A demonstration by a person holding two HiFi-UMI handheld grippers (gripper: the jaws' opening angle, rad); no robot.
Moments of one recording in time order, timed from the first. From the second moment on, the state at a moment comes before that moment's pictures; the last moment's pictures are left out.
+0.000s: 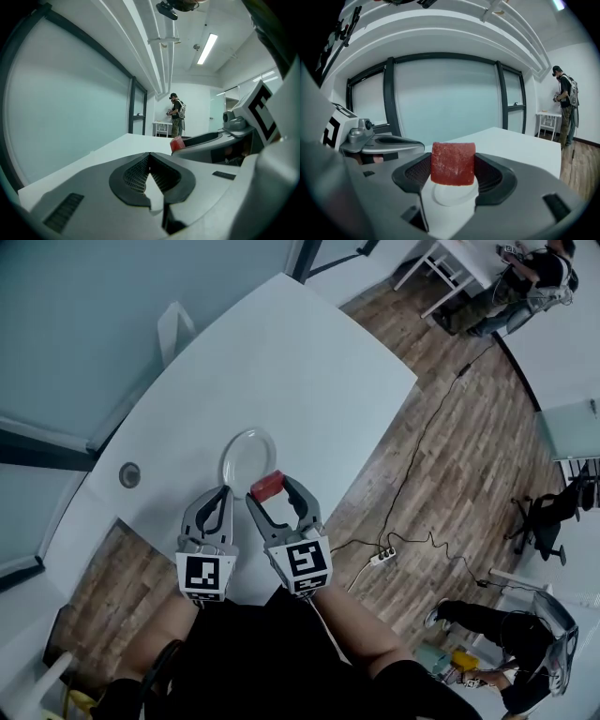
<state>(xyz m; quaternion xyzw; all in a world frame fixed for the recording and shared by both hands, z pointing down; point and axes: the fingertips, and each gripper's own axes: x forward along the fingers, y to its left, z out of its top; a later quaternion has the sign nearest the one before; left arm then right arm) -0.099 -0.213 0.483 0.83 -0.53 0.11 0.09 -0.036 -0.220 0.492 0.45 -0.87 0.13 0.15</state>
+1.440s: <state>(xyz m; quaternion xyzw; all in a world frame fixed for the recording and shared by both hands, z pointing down) -0.117 -0.243 0.564 0.81 -0.54 0.15 0.14 -0.063 -0.262 0.605 0.41 -0.84 0.19 0.29</state>
